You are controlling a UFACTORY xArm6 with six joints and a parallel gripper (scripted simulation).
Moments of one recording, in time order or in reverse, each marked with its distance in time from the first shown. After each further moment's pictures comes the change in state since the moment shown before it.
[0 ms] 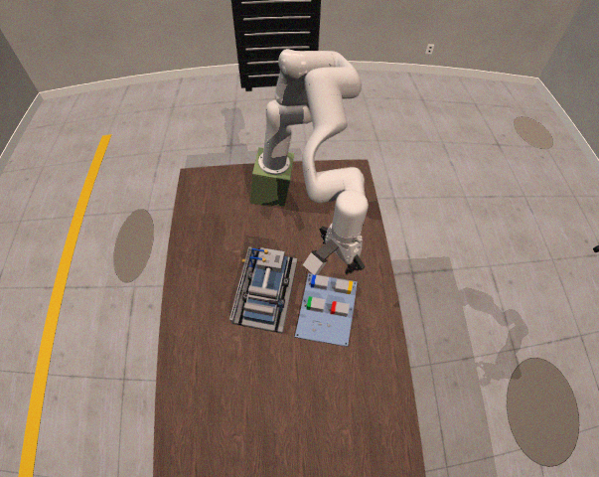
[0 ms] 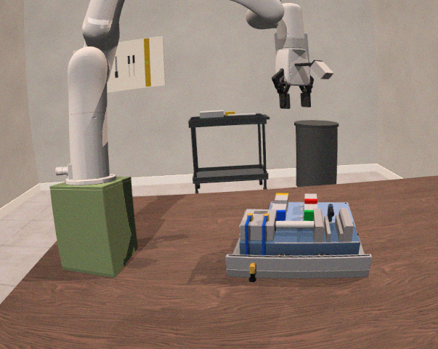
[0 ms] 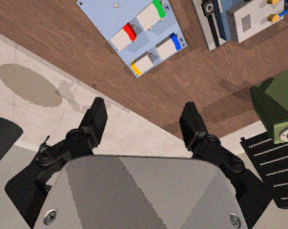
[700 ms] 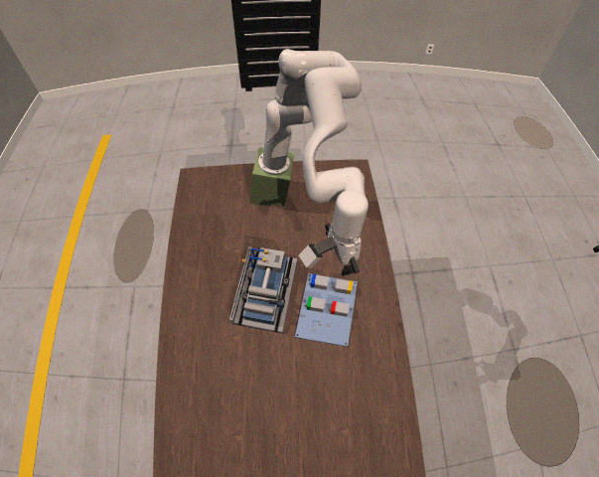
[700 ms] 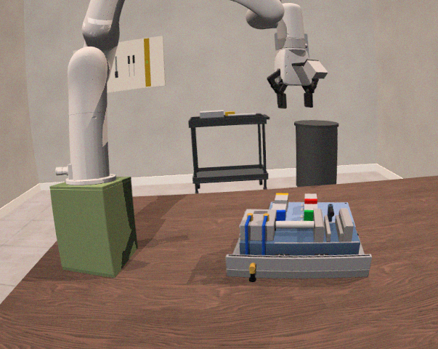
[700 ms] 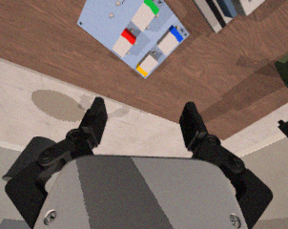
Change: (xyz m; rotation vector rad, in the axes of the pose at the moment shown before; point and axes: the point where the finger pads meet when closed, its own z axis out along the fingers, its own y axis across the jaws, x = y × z) arm 0.000 0.000 0.000 -0.001 0.002 0.238
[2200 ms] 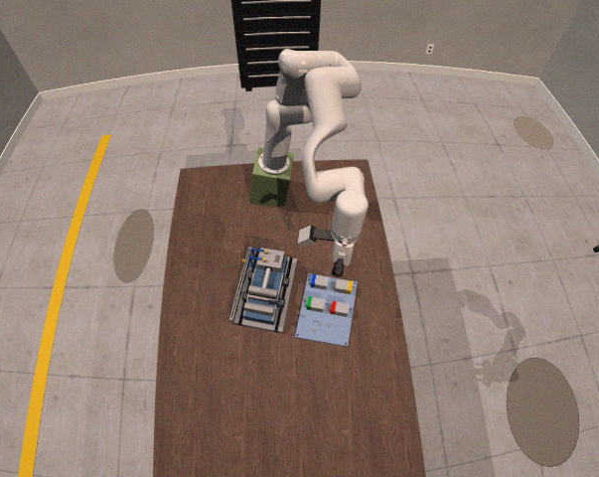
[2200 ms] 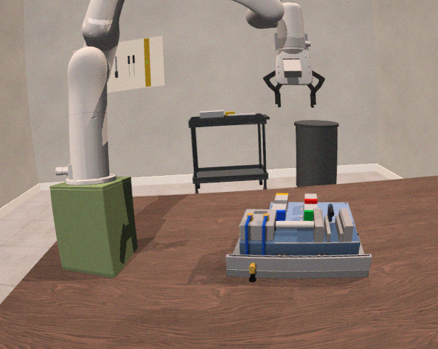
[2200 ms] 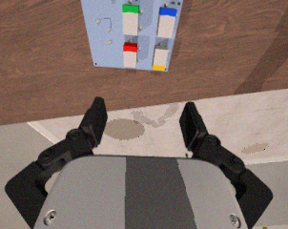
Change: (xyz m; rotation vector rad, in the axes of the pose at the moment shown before) arm 0.000 0.000 -0.002 0.000 -0.004 0.646
